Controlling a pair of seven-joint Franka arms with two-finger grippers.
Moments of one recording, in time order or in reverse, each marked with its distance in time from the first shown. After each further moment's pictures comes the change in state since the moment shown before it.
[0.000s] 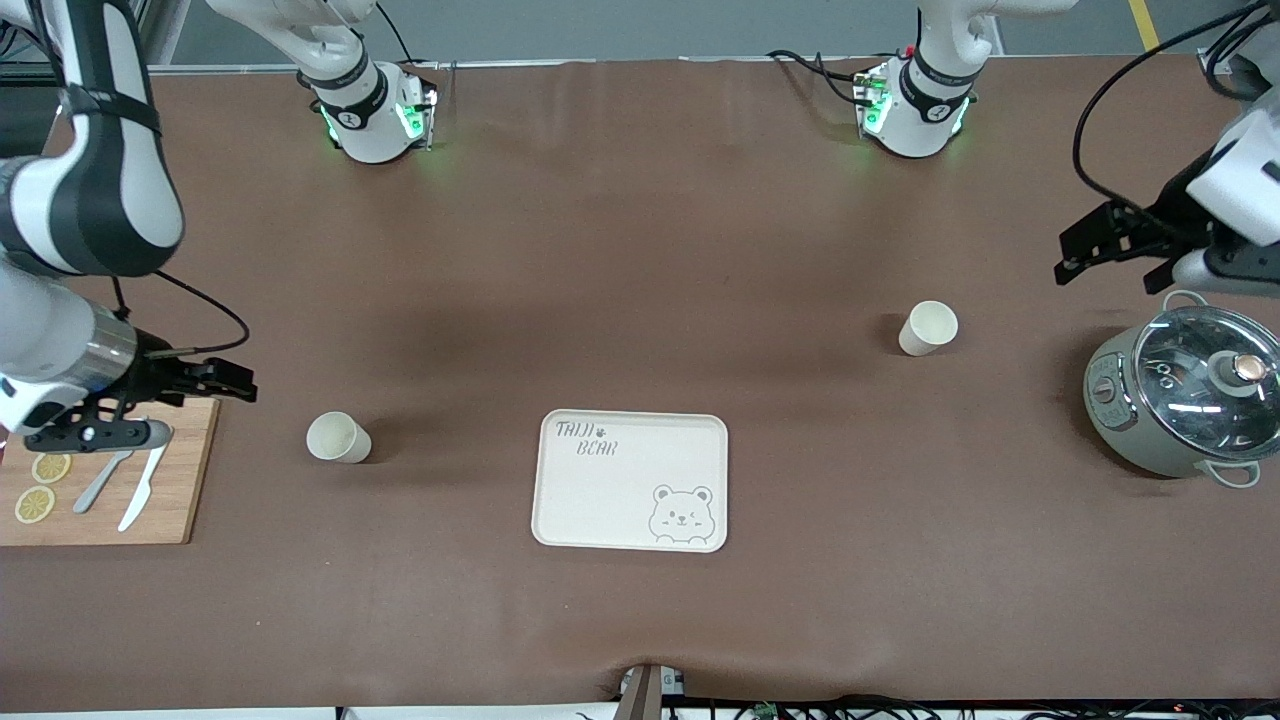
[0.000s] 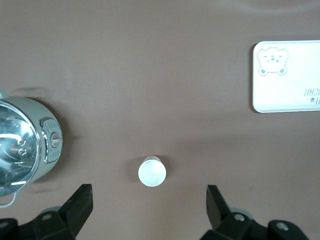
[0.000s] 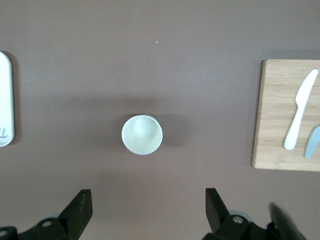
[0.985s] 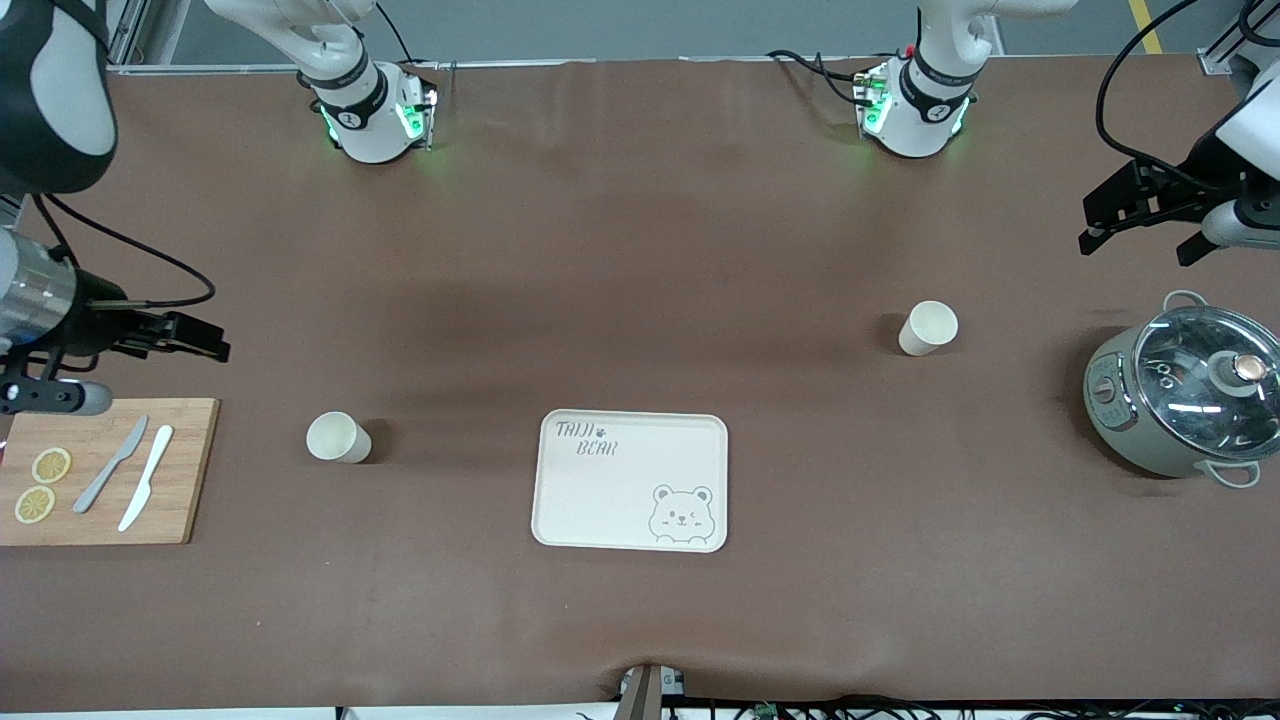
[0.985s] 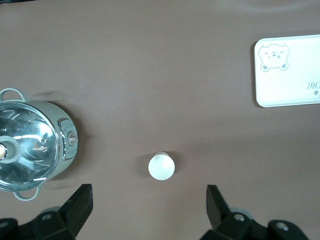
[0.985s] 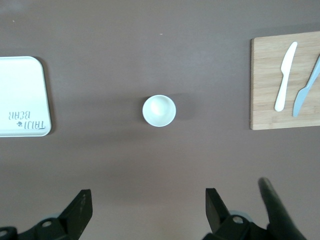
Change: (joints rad) left arm -0.002 -0.012 -0.010 0.051 0.056 -0.052 0.031; right arm 0.056 -0.001 0.013 0.230 0.002 -0.274 0.190
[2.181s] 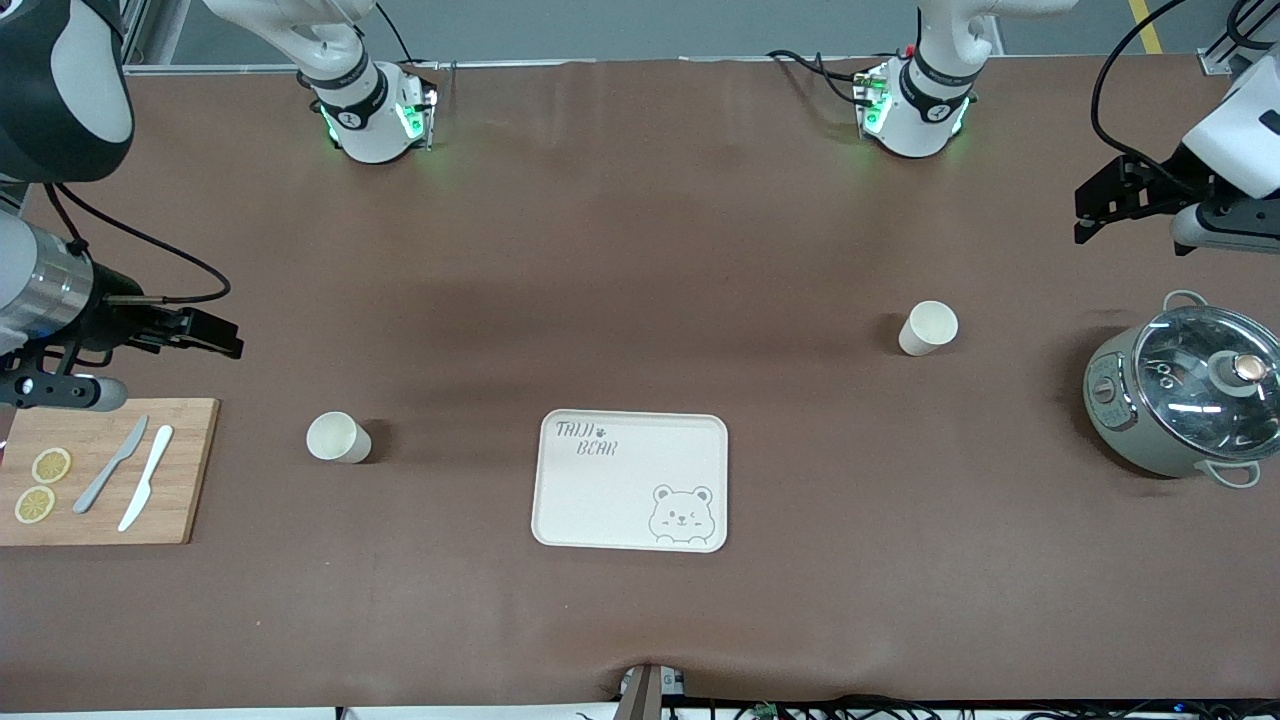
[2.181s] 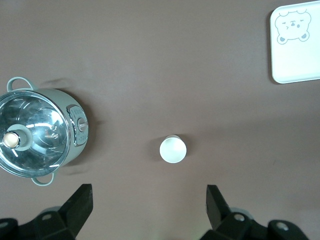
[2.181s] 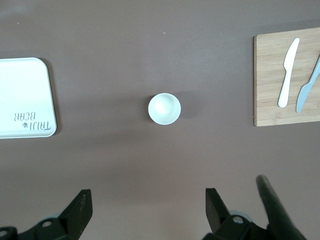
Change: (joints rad) left arm -0.001 0.006 -0.018 0.000 0.049 -0.070 0.028; right arm 0.014 -0.004 -0.003 0.009 0.000 -0.011 0.024
